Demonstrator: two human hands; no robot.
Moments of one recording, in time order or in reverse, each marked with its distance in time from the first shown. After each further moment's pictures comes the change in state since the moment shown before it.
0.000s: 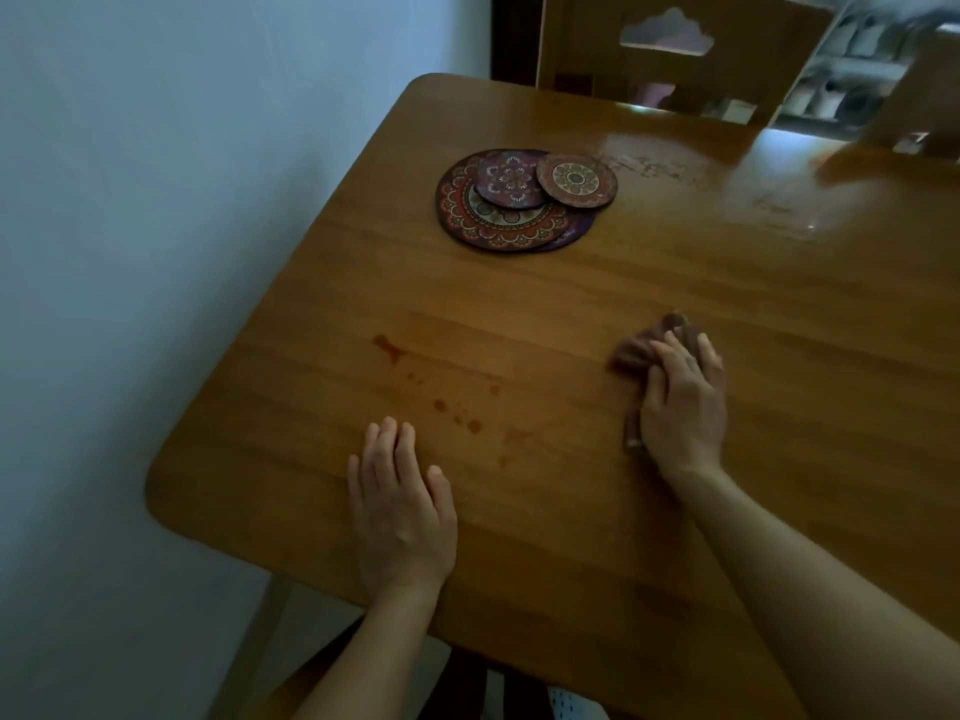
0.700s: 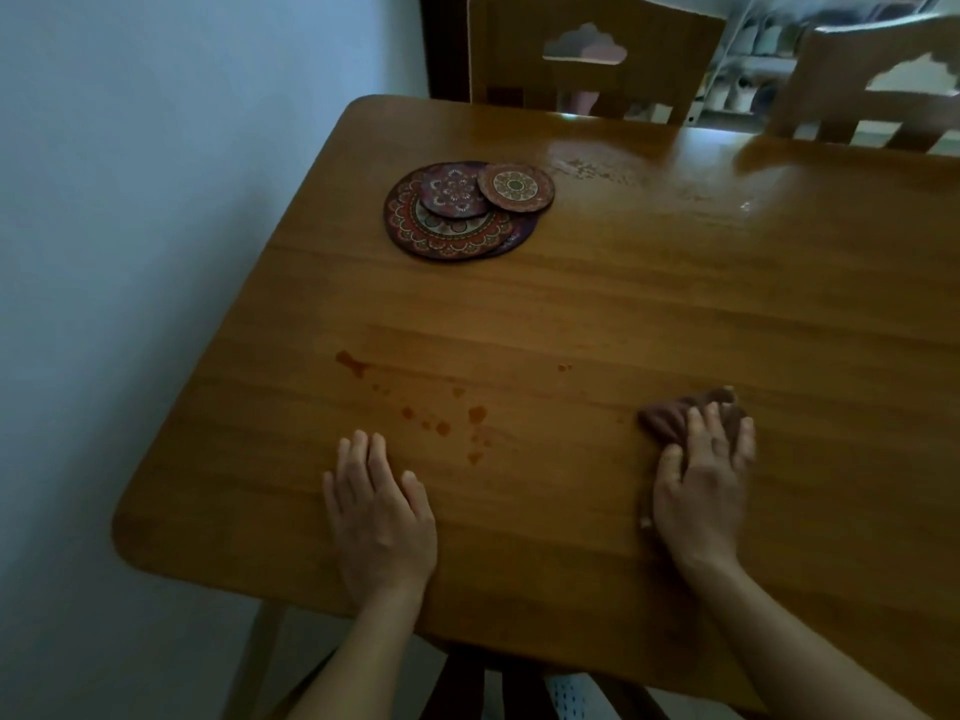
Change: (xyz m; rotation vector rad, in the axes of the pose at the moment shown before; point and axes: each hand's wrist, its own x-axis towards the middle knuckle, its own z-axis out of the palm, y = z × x) left_hand -0.002 -0.001 -0.001 -0.015 -0.029 0.012; right_hand -0.093 0.050 -0.028 -0.053 0.021 0.262
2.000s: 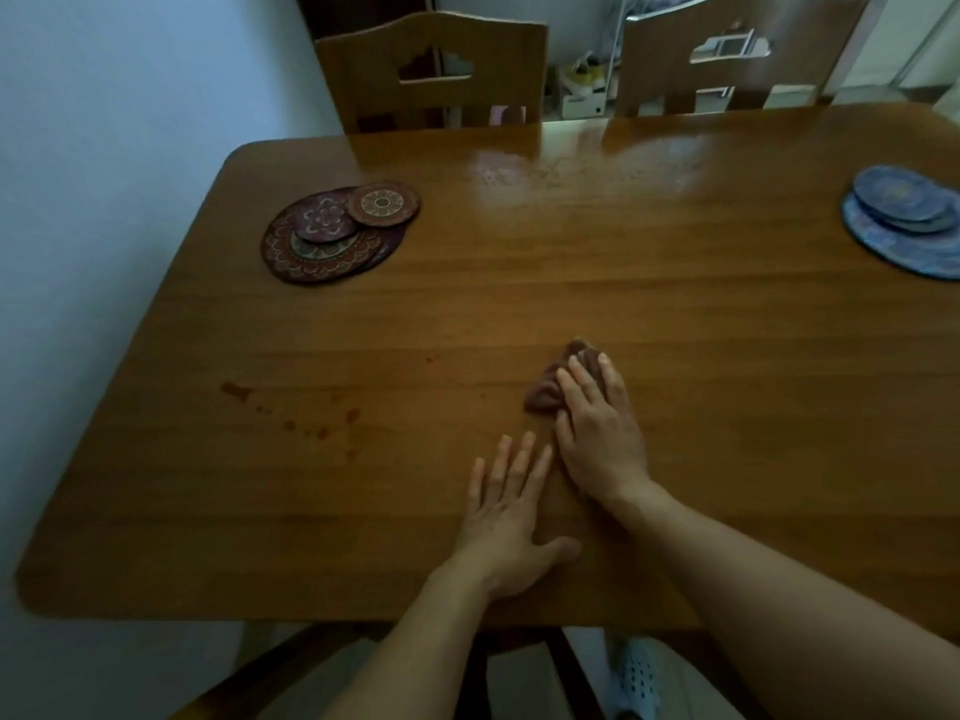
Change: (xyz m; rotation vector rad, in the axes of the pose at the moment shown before) left_hand -0.092 0.174 0.025 0.113 -0.834 0.676; right_hand 0.033 0.061 -0.031 -0.148 -0.094 -0.367
